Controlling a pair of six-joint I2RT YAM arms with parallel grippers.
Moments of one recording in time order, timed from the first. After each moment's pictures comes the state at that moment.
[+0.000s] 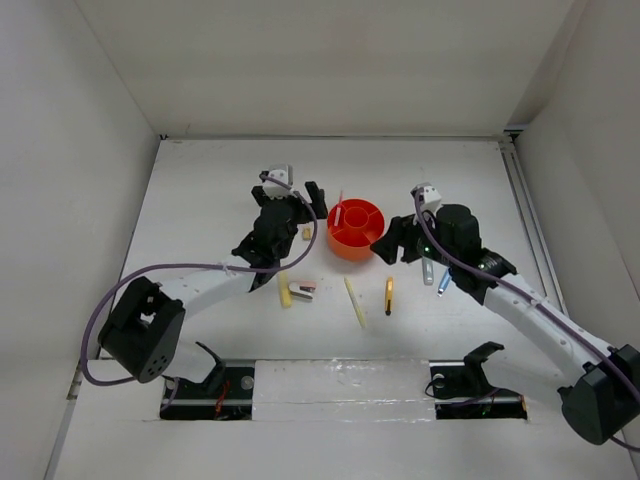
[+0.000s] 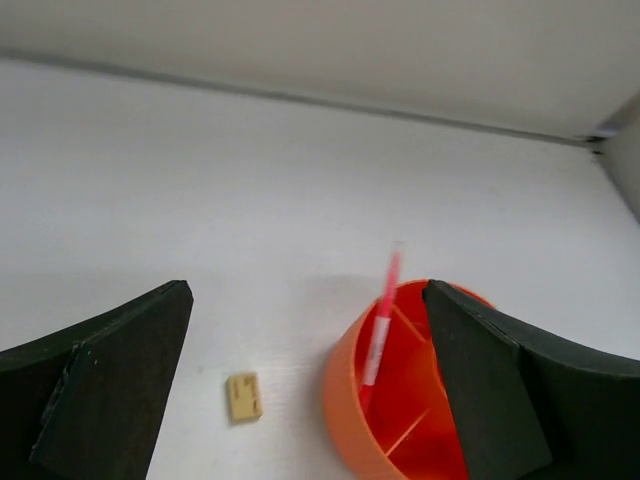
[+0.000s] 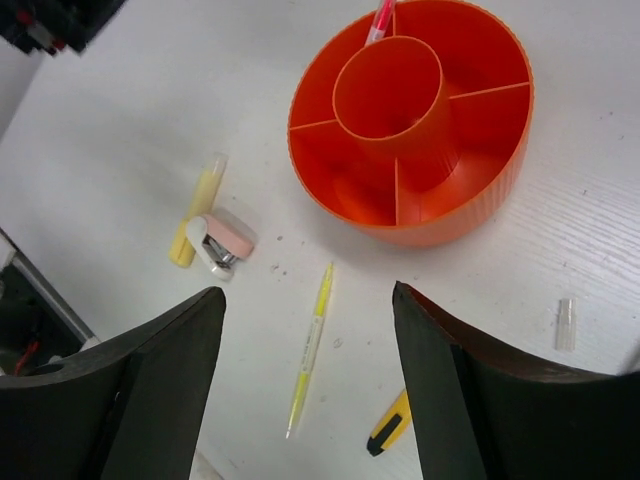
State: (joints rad) left arm -0.66 1.39 0.72 0.62 -0.41 -0.33; right arm 0.49 1.02 0.75 -0.14 -0.27 0.35
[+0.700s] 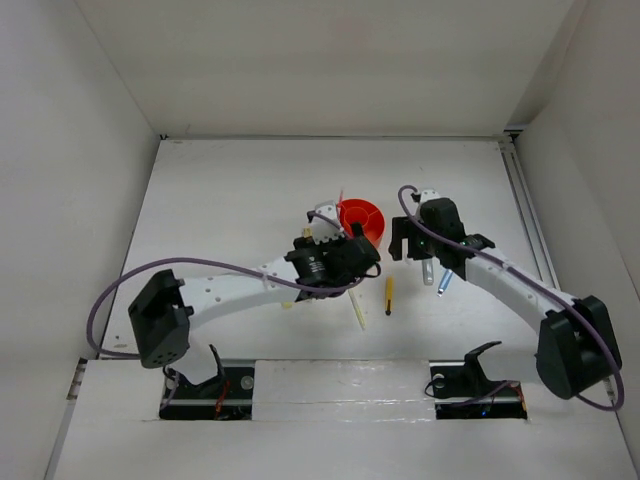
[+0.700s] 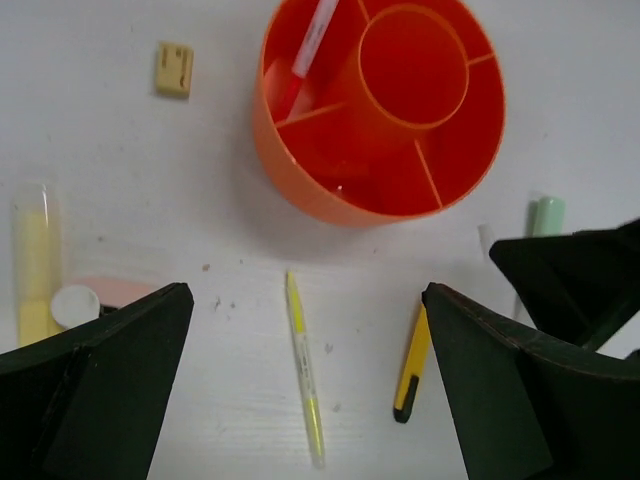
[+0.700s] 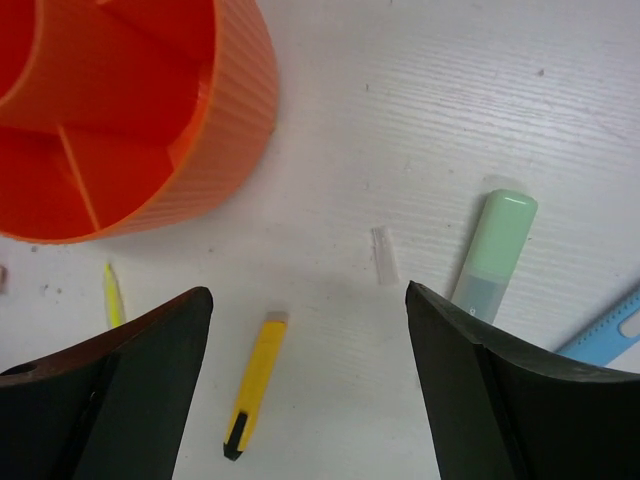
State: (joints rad) left arm -1.13 1.51 1.17 -0.57 -0.81 -1.12; right arm 0.40 1.25 0.78 -0.28 0.00 0.26
